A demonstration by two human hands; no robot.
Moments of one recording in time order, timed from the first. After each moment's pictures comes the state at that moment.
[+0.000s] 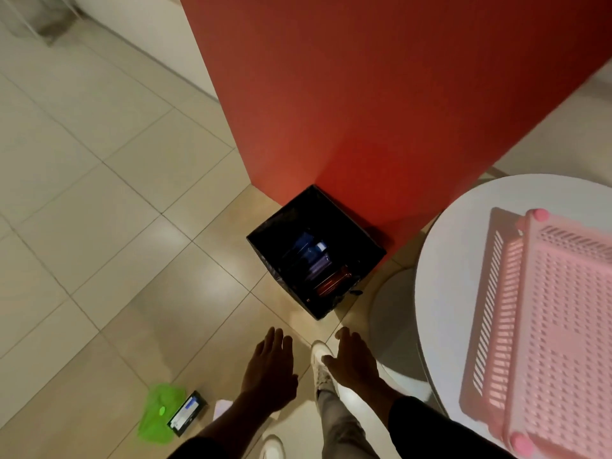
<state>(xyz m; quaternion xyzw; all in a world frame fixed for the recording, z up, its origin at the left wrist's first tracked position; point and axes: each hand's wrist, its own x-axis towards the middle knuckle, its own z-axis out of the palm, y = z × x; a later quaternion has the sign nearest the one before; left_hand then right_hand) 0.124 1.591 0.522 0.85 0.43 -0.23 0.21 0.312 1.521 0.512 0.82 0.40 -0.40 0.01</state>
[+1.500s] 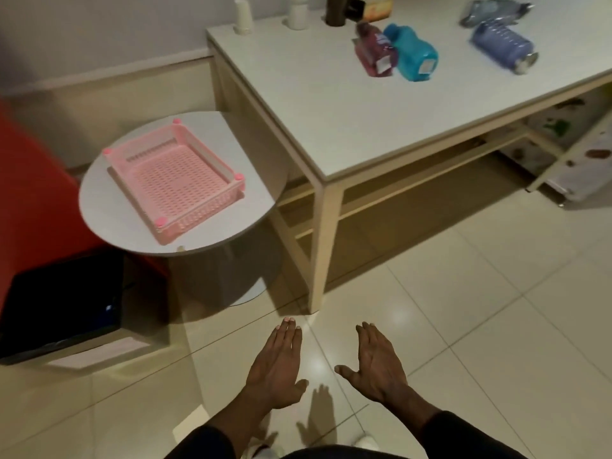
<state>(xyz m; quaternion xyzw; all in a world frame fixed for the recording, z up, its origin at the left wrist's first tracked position) 0.026 1.087 0.636 0.95 -0.24 -0.18 0.03 0.006 0.844 0.648 0.97 -0.01 -0.19 -0.13</state>
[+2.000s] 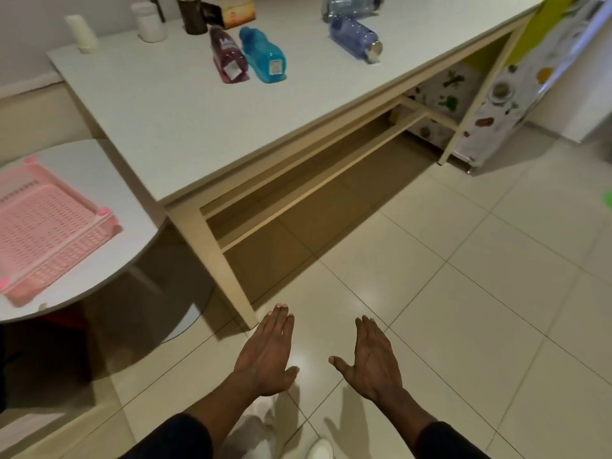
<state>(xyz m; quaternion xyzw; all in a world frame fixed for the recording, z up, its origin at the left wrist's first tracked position) 0.062 0.849 0.668 0.92 -0.36 -0.14 0.01 -0.033 0.624 0.653 0.96 -0.17 -0.12 -0.19</state>
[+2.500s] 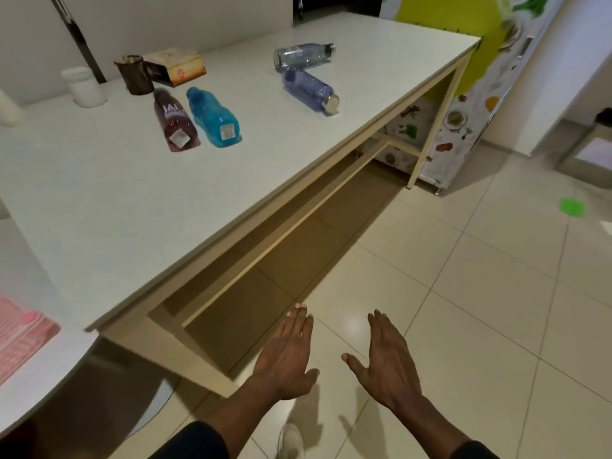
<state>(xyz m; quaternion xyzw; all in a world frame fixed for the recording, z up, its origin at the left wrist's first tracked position) 0.221 0.719 0.698 0.89 -0.45 -0.08 0.00 0.097 0.523 0.696 0.96 -0.22 0.01 -0.17</state>
